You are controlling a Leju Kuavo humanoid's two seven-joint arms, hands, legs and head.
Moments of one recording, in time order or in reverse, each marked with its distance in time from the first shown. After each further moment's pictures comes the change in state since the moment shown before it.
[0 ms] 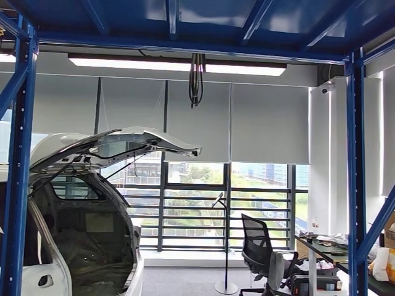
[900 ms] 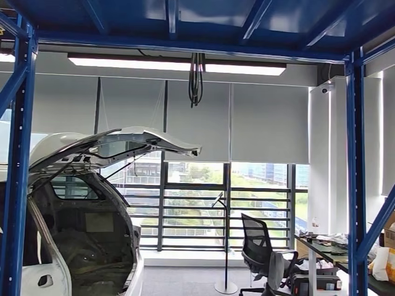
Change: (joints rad) left arm 0.001 0.000 -0.026 0.000 0.000 0.030 -0.068; right arm 0.051 -0.083 0.027 -0.180 -0.008 -0.026 0.032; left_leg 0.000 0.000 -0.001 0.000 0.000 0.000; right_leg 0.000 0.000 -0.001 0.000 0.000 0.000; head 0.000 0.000
